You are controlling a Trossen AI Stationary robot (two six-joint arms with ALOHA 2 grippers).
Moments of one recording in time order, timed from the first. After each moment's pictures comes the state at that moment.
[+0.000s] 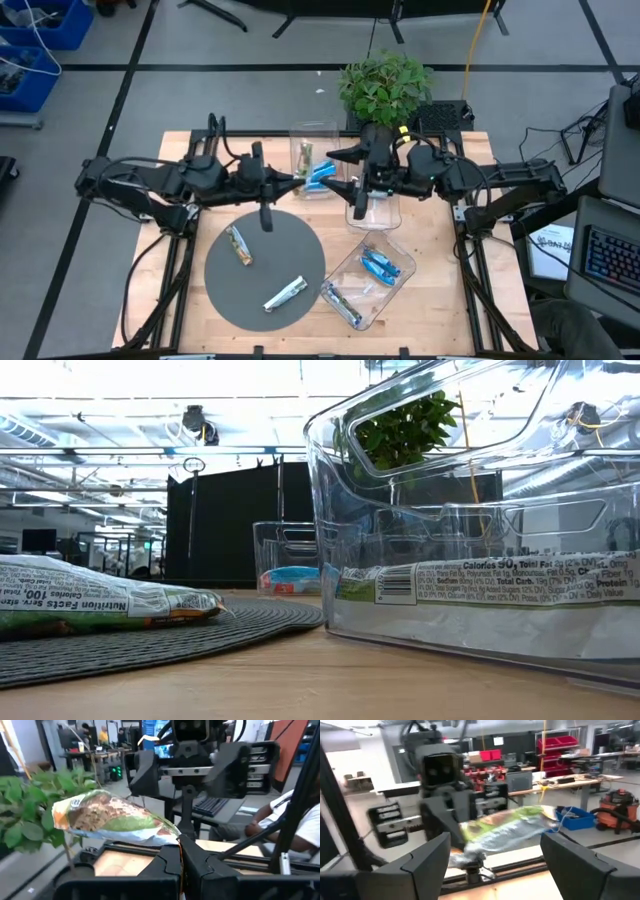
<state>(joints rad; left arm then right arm) -0.19 1.22 1.30 -0.12 -0.37 -0.04 0.11 1.38 1.44 0.00 0.28 0.13</state>
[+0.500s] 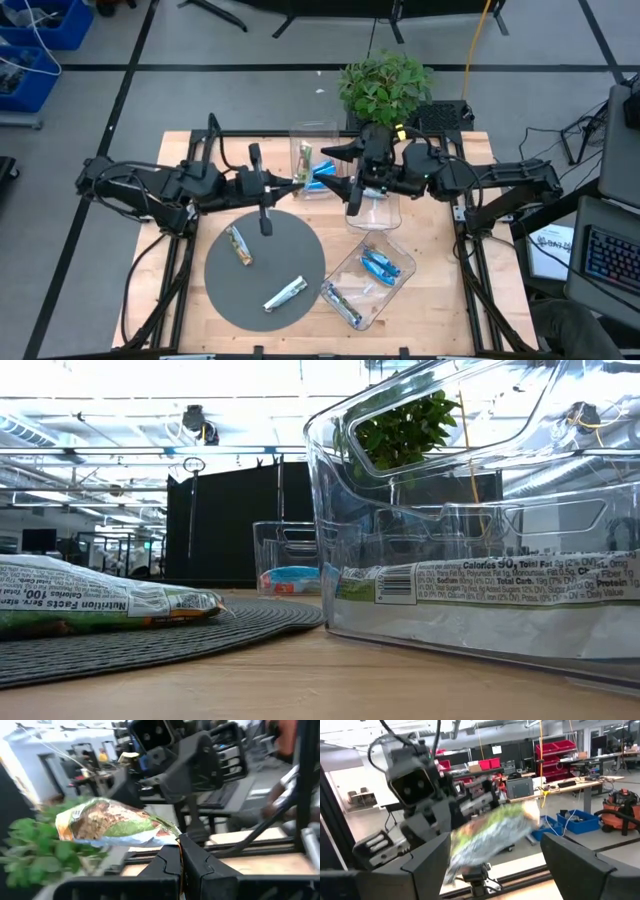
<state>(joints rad) -0.23 1.22 1.30 -0.09 -0.41 0.22 0.08 1.42 1.44 0.09 0.28 0.17</state>
